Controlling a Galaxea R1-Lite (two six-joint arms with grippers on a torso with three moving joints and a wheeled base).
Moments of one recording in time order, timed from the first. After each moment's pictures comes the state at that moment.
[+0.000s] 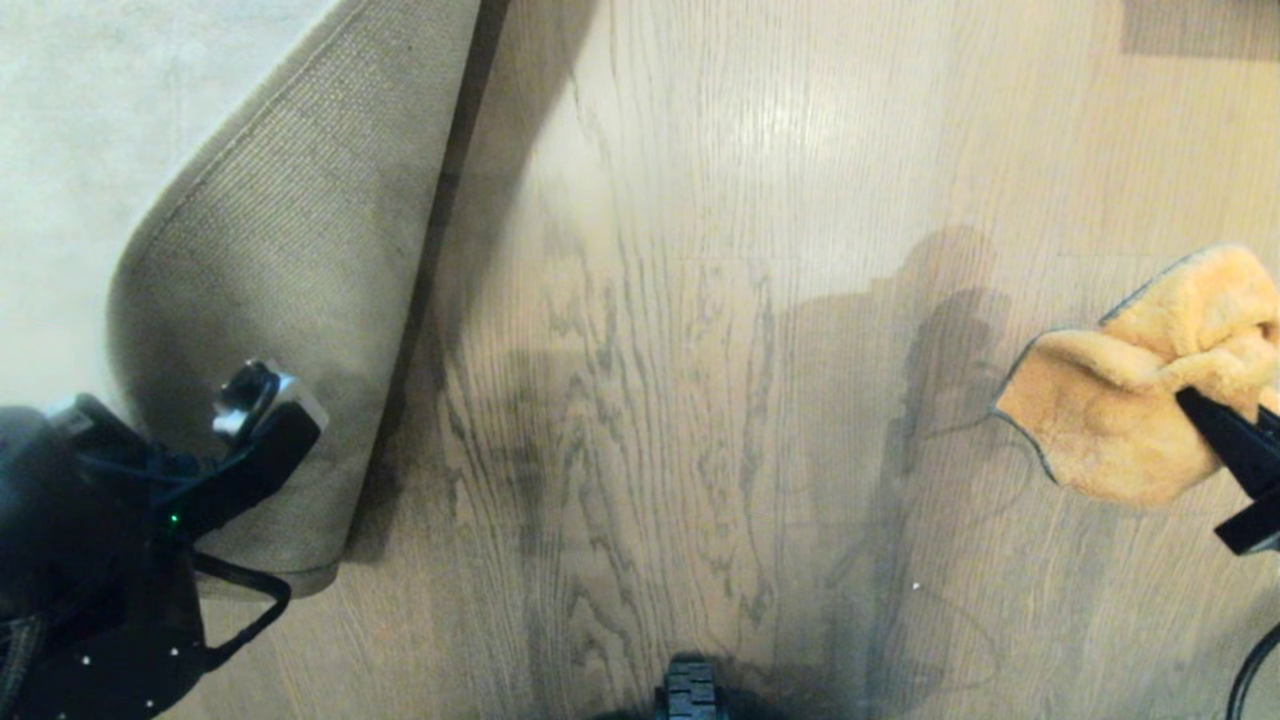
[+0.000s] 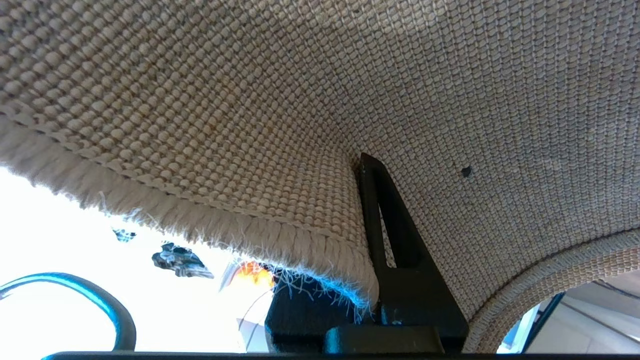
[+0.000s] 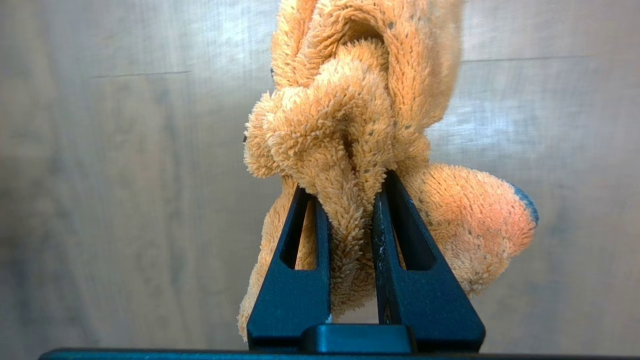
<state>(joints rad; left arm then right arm) -0.45 1.41 -0.28 -1.17 1.20 1.40 0.04 1.21 0.00 -1.47 0.08 0.08</state>
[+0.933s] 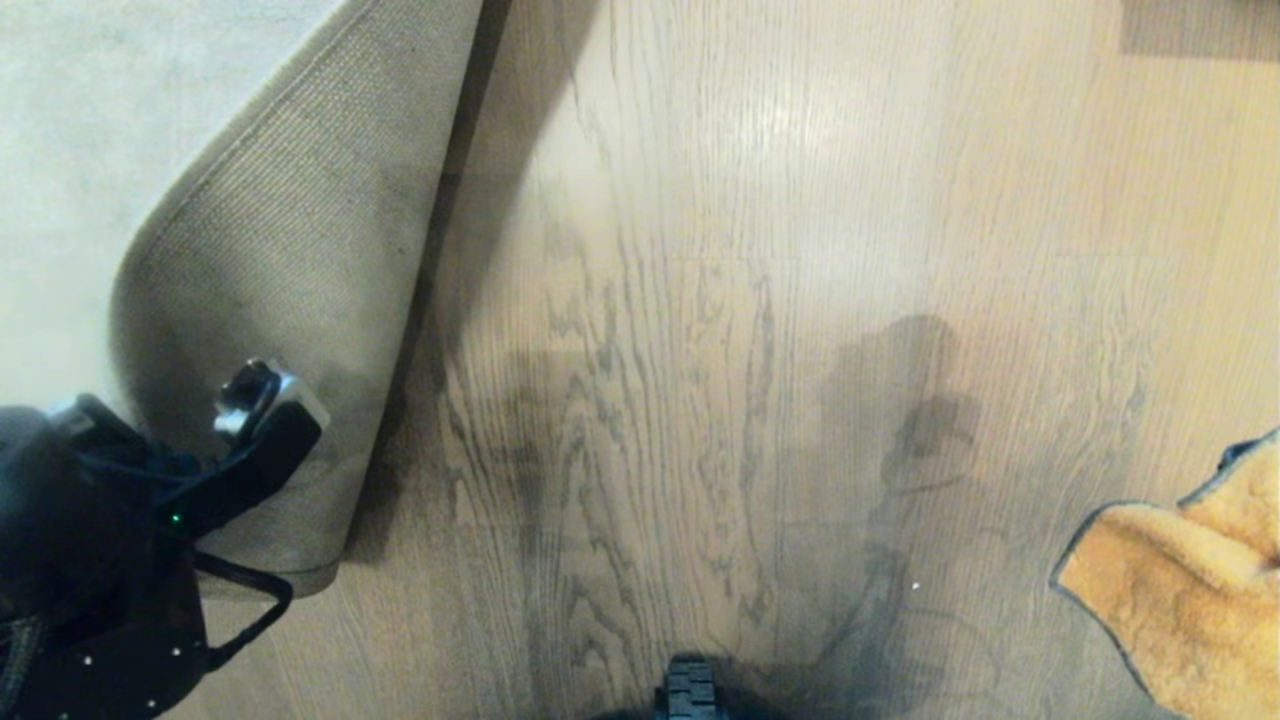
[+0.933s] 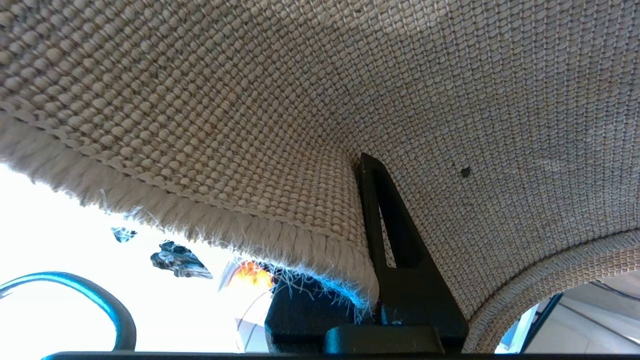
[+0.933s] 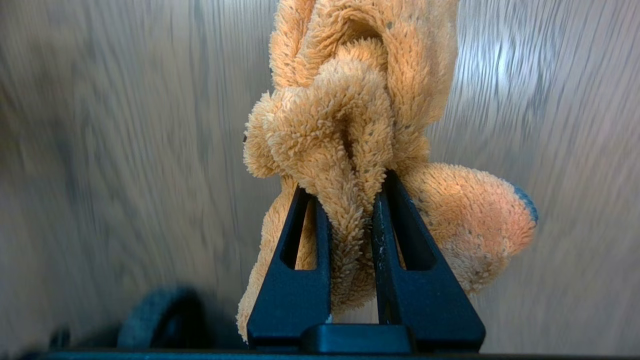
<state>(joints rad) -0.45 1.41 -0.28 -1.17 1.20 1.40 0.09 0.46 -0.03 -0.52 0.08 0.03</state>
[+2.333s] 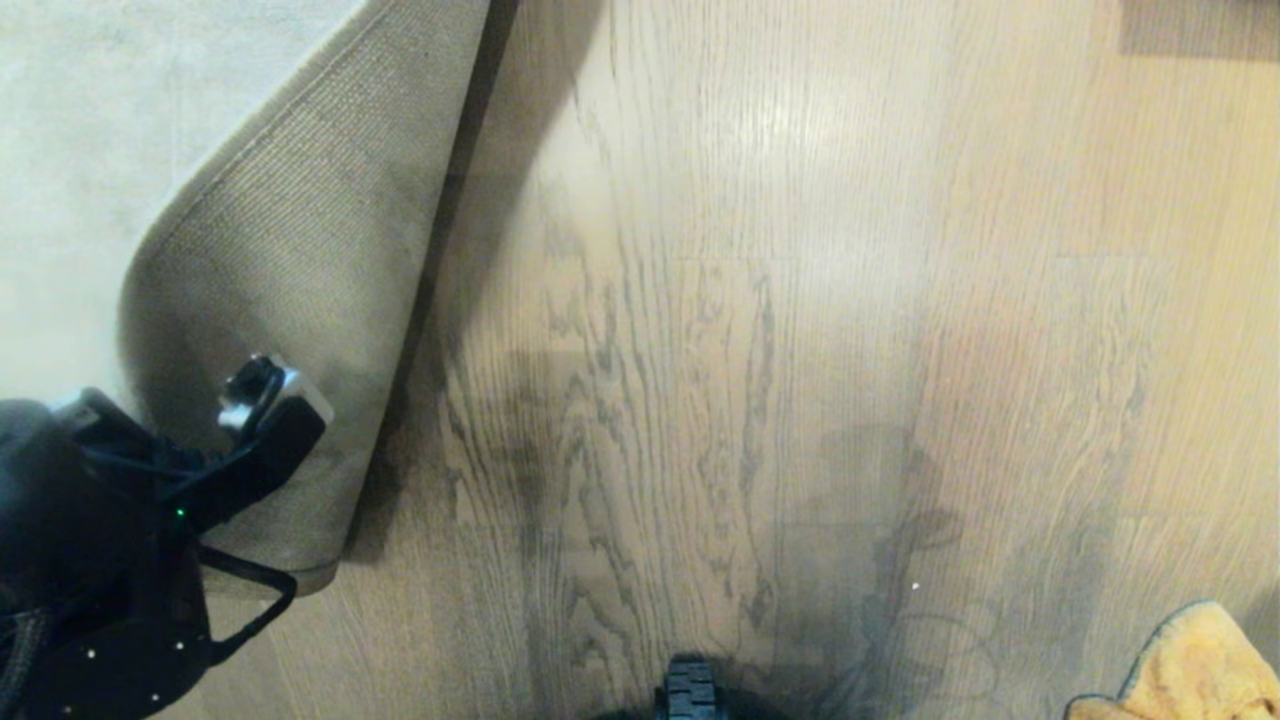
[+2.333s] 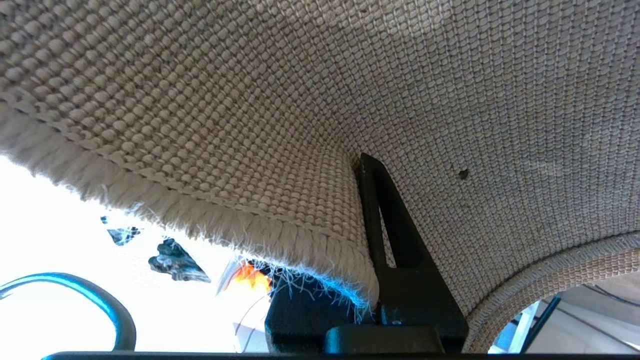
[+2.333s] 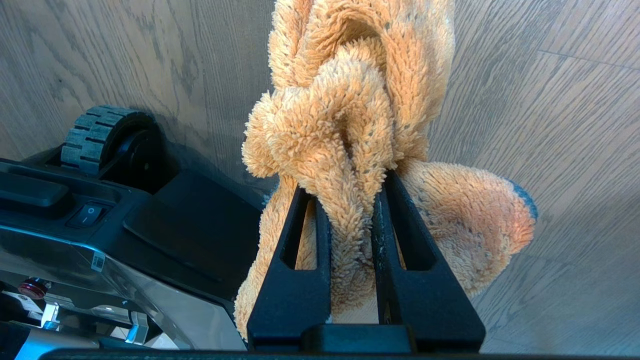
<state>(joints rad) -0.46 1.41 -0.30 -1.17 1.19 1.40 0.11 0.28 0.00 0.01 0.04 -0.12</state>
